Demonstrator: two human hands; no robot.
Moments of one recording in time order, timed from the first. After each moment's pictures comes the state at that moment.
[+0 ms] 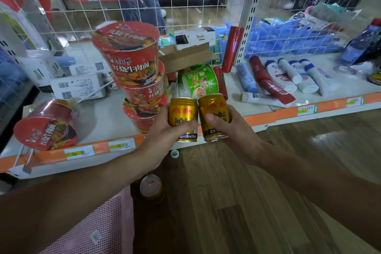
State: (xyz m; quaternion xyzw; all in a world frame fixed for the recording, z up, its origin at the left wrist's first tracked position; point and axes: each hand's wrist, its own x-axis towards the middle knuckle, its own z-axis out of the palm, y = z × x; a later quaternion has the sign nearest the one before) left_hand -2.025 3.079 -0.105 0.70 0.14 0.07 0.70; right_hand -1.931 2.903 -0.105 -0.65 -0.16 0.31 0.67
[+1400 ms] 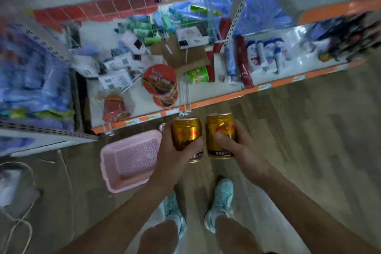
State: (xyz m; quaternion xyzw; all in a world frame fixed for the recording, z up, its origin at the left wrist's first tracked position) left_hand -2.153 3.044 0.288 0.62 0.32 -0.03 0.71; right_hand -2.068 2.875 0.289 -0.68 0.03 0.36 0.64
